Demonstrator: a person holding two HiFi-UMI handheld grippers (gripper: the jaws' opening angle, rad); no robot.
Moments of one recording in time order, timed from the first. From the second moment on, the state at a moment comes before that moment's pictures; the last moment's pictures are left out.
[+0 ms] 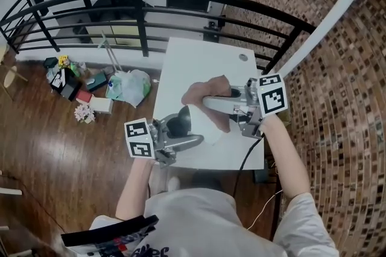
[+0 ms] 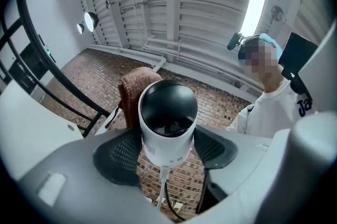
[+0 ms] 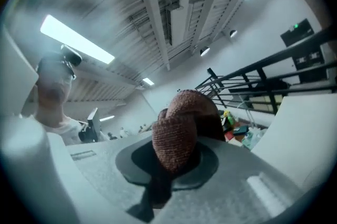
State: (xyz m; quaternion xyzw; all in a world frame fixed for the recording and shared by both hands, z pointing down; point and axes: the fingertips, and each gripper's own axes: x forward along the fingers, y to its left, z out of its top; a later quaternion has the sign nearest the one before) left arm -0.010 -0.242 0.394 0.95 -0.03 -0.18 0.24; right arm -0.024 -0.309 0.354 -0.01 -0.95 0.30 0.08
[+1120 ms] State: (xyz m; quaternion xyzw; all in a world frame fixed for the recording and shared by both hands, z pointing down) left arm 0.008 -0.282 0.383 0.93 -0.13 -0.25 0.25; right arm -0.004 -0.236 0.334 -0.02 -0.97 0.19 0.14
